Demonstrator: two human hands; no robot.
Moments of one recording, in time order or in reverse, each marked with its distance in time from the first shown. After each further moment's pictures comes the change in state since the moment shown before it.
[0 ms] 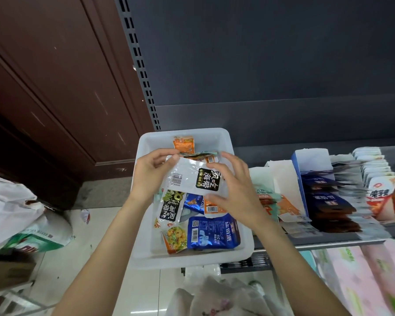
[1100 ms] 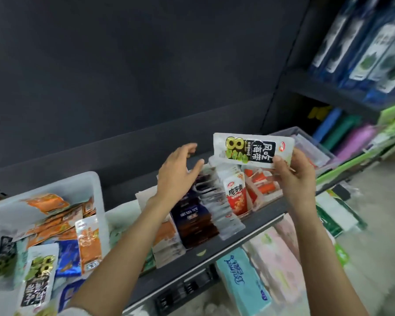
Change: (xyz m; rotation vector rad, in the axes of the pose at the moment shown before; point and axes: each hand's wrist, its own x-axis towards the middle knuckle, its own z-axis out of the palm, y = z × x) left_hand -0.005 0.056 0.352 0.602 -0.369 0.570; right_hand -0.141 0.206 -0.268 0.509 0.892 0.405
